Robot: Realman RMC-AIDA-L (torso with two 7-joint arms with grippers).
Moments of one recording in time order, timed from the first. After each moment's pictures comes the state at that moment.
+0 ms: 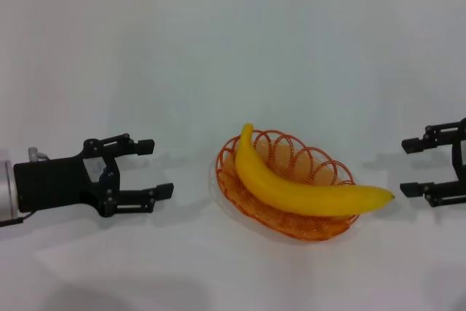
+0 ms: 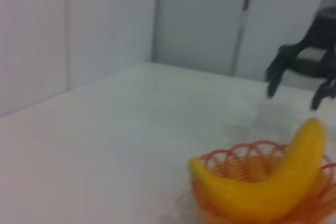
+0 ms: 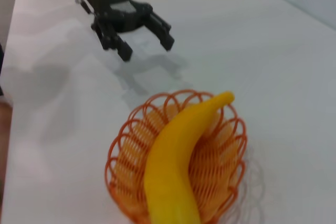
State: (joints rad) left arm -0.53 -2.03 0.52 0.44 2.19 1.59 -0.99; right arm 0.41 2.00 -0.63 -0.98 -2.30 -1.82 1.24
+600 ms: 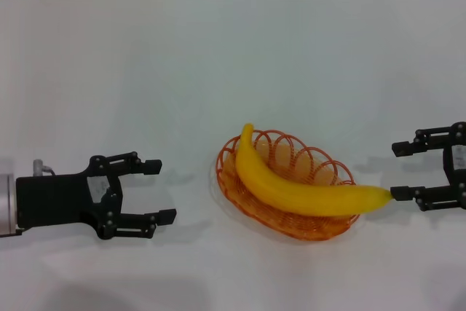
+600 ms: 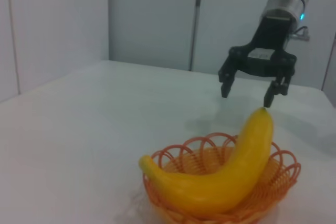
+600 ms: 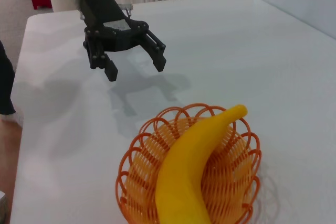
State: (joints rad) left arm -0.53 -2.03 0.52 0.45 2.26 1.65 -0.95; right arm 0.43 2.00 -0.58 -0.89 -2.30 -1.82 1.16
